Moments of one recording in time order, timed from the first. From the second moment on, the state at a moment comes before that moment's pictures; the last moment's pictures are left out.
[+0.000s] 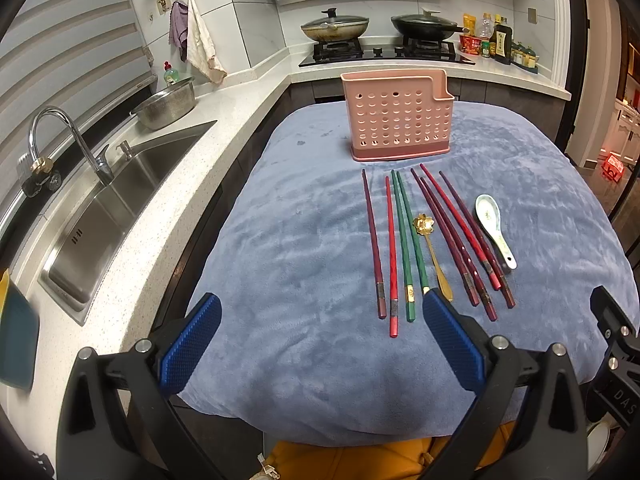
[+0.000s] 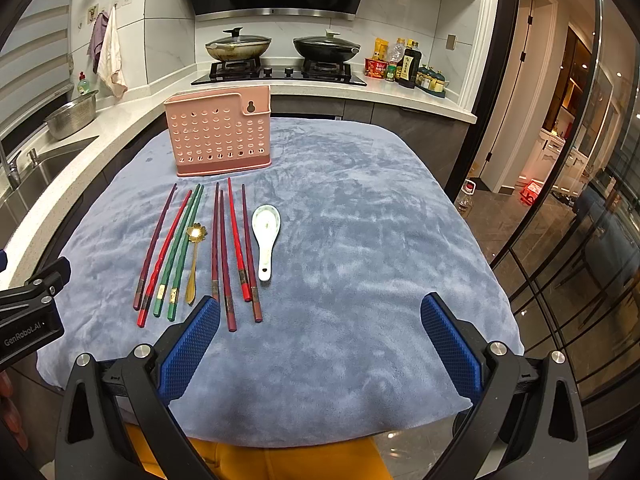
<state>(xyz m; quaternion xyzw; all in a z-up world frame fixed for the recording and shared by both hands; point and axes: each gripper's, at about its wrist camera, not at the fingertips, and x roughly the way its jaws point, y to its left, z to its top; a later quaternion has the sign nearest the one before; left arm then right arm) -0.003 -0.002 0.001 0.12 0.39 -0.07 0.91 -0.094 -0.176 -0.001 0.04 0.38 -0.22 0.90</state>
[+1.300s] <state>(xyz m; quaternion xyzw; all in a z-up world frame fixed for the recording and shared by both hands) -0.004 -0.008 -0.004 0.12 0.40 -0.07 0.91 -0.093 -0.177 -0.002 0.04 0.38 -0.22 0.90</state>
